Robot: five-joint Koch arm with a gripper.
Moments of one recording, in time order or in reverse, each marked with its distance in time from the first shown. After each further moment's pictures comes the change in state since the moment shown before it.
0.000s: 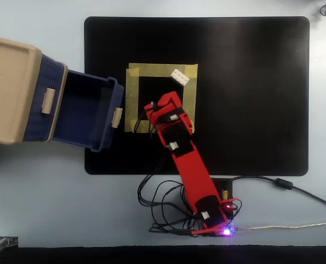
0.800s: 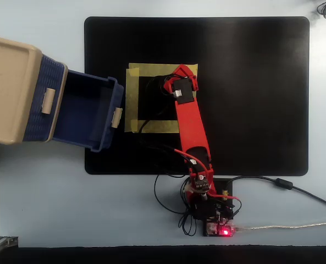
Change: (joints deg) arm 10.2 -31.5 -12.2 -6.9 25.6
